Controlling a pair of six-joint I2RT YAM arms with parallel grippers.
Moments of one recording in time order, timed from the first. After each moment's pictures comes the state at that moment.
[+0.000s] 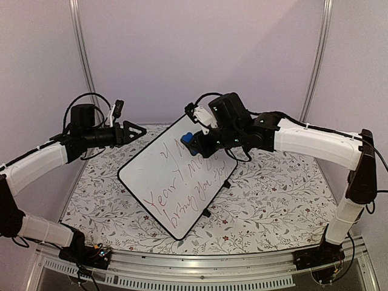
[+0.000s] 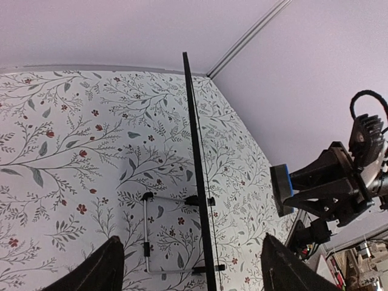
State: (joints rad) left arm -0.27 1.24 0.91 -0.07 0.66 -0.44; right arm 0.97 1.76 1.60 -0.41 0.07 0.10
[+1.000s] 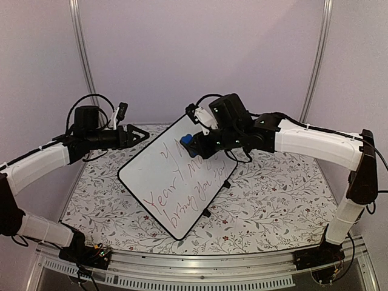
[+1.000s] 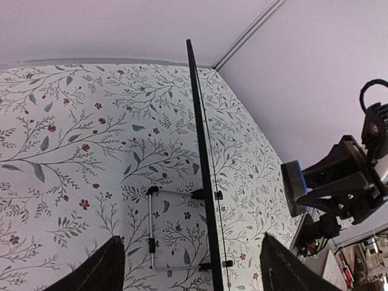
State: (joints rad) left arm -0.30 1.24 0.91 -0.08 0.62 -0.41; right arm 0.97 1.76 1.57 -0.41 0.04 0.16
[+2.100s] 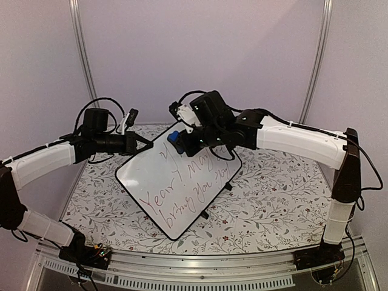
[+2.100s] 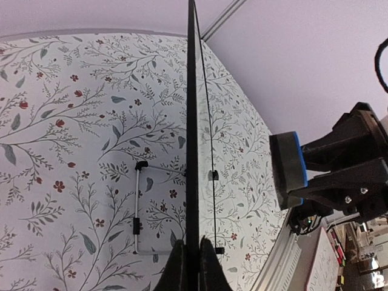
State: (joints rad) left arm -0.37 1.31 0.92 -0.14 0.65 -0.37; right arm 1.03 1.90 1.79 -0.46 0.12 0.11
